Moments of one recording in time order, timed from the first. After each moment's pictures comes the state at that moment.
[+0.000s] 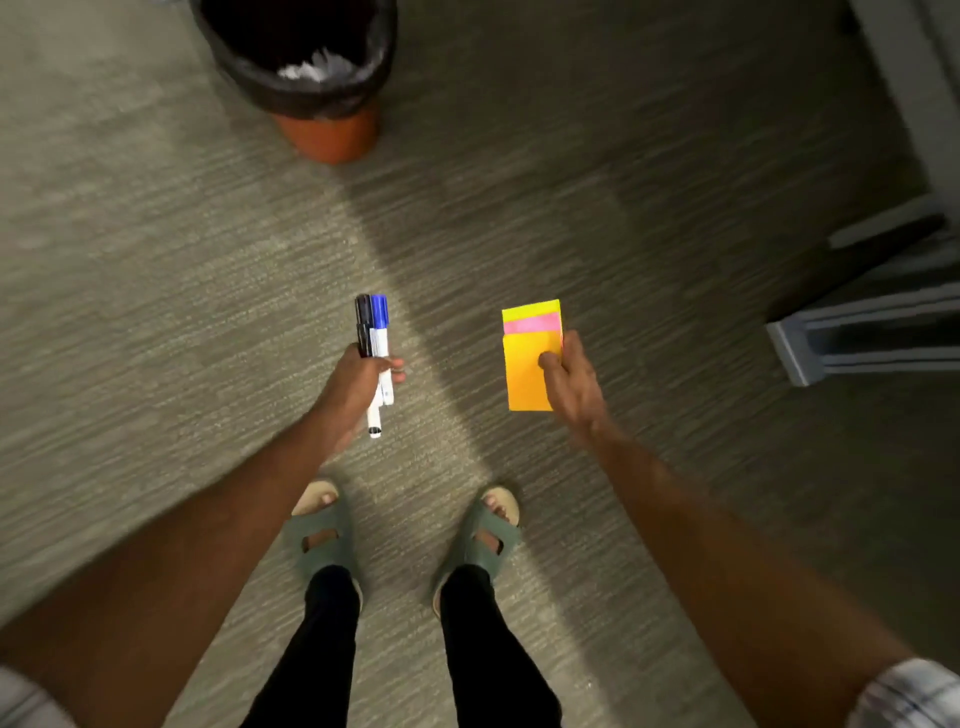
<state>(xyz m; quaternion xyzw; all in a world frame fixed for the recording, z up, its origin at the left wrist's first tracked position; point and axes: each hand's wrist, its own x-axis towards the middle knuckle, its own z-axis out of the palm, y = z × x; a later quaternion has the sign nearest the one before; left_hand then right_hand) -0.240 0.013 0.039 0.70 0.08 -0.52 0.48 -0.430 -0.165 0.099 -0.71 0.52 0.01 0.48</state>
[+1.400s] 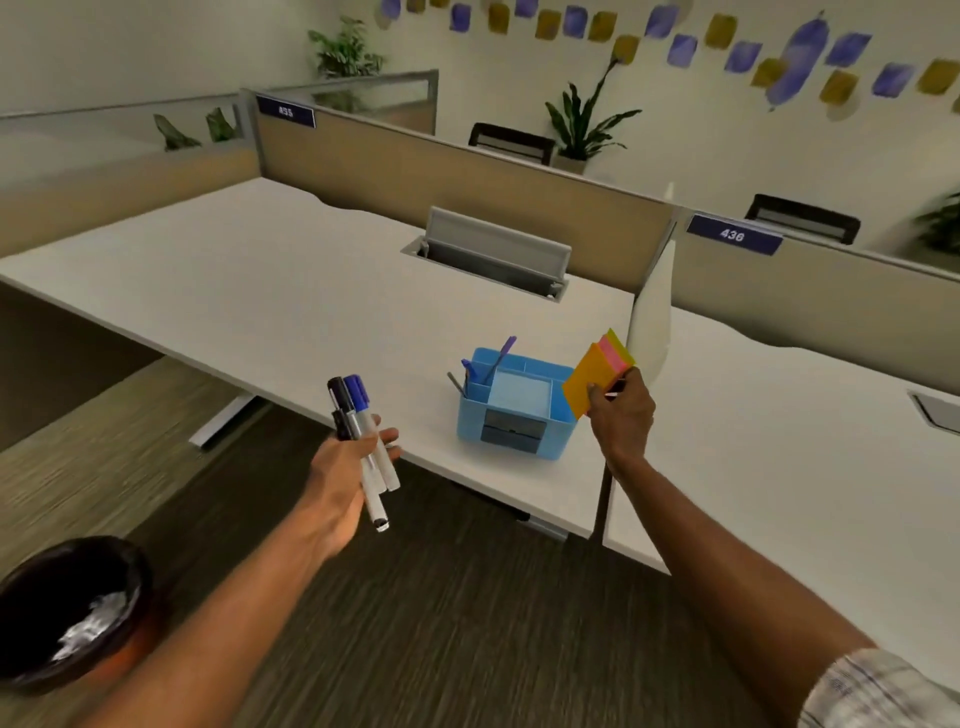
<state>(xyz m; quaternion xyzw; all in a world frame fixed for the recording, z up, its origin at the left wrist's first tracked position) -0.431 -0.287 0.651 0.52 -0.21 -0.58 0.59 -0.730 -0.428 0.636 -0.51 0.69 -0.48 0.16</state>
